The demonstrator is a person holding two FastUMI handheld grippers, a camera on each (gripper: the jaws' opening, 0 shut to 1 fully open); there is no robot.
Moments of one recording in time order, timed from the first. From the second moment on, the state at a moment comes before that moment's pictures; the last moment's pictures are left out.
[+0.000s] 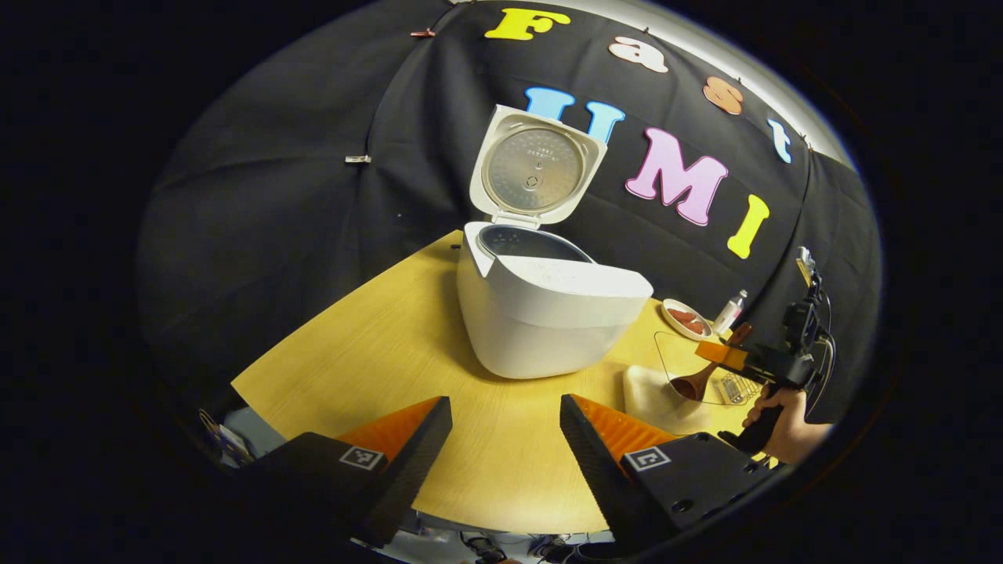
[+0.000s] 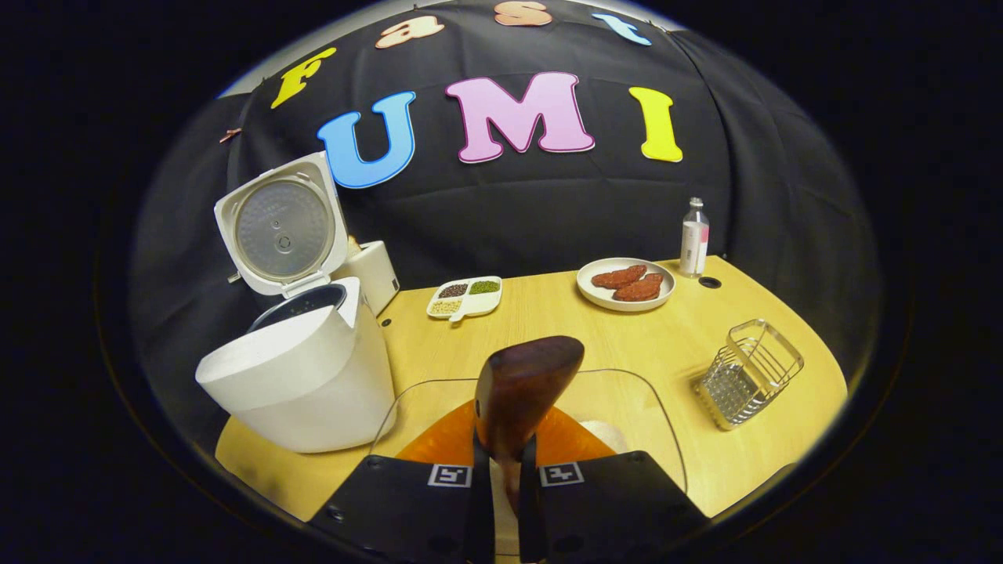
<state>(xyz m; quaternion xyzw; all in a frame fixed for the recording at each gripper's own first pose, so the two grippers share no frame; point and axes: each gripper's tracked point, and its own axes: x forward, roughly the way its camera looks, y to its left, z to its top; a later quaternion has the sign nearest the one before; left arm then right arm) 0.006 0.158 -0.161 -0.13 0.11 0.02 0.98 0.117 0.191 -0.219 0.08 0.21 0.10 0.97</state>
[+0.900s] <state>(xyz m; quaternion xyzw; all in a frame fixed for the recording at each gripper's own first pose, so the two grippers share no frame) 0.014 0.162 -0.149 -0.14 0.11 0.03 0.98 0.096 0.152 -0.222 0.39 0.33 0.02 0.86</state>
